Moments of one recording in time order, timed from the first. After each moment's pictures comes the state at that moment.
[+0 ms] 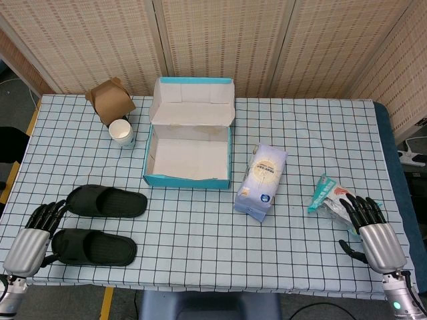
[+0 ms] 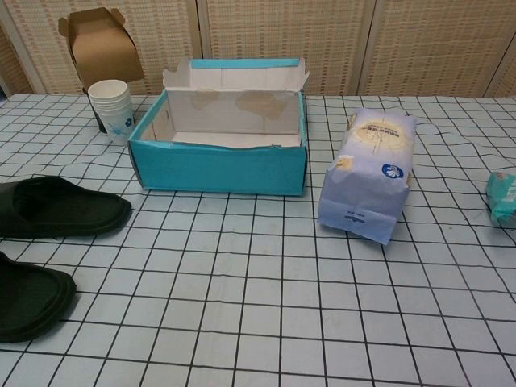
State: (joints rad) left arm -0.13 -1.14 0.02 -1.54 1.64 1.48 -0.04; right arm 0.08 -1.13 0.00 -1.63 -1.64 1.50 -0.08
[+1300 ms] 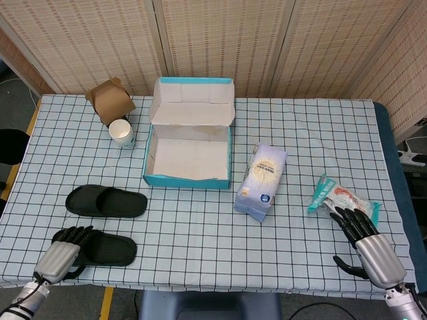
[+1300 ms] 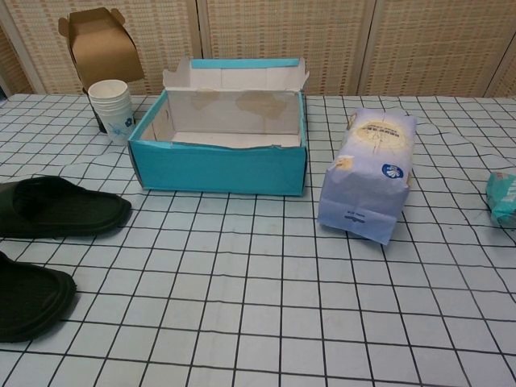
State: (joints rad) left arm -0.23 -1.17 0.11 -1.55 1.54 1.12 0.11; right arm 0.07 -1.04 -0.09 -1.68 -1.78 1.52 0.07
